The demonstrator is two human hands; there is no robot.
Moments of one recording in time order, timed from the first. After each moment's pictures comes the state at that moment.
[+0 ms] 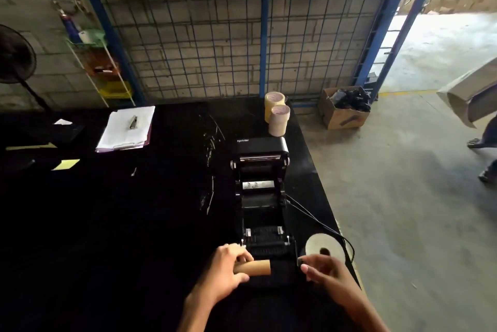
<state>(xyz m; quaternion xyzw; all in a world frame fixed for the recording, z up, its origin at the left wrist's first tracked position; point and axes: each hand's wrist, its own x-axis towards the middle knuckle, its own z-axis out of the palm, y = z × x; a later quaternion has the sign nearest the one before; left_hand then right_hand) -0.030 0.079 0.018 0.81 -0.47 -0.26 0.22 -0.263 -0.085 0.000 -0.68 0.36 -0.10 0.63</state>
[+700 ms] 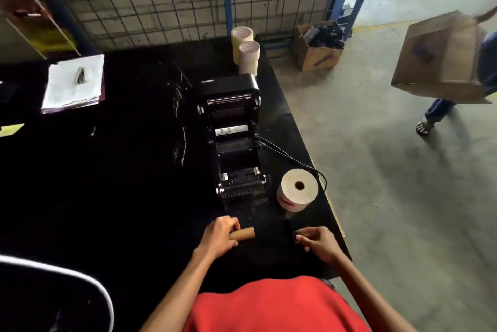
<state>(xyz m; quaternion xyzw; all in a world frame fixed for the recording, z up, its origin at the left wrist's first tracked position) -0.066 0.084 -0.080 0.80 -0.50 -0.32 0.07 -0.335 -0.058 -0.108 -0.67 0.54 0.04 0.51</state>
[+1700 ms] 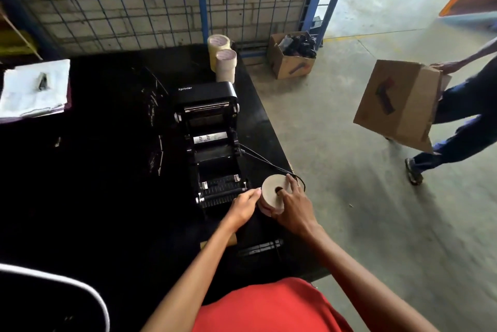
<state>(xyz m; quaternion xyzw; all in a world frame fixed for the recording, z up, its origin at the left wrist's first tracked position) -0.114 -0.029 -0.043 0.71 -0.33 -0.52 0.35 -0.267 -0.100 -0.037 -0.86 0.47 0.02 0.18</state>
